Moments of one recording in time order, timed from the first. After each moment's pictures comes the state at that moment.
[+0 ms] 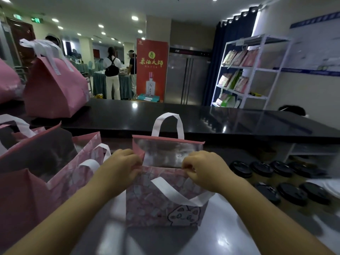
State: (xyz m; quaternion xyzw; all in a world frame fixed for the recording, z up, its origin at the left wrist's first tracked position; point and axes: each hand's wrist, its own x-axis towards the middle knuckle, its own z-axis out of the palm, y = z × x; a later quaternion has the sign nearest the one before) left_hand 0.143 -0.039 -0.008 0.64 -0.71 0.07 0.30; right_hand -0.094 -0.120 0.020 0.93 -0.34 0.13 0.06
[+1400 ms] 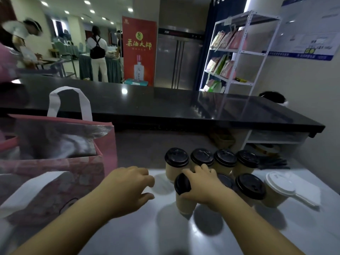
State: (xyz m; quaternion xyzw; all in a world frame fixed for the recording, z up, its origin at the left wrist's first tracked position) left_hand -0.142 -0.135 -0.044 0.59 -0.80 0.06 0.07; right_hand -0.347 -0.259 -0.082 0.88 -0.47 -0.08 -0.01
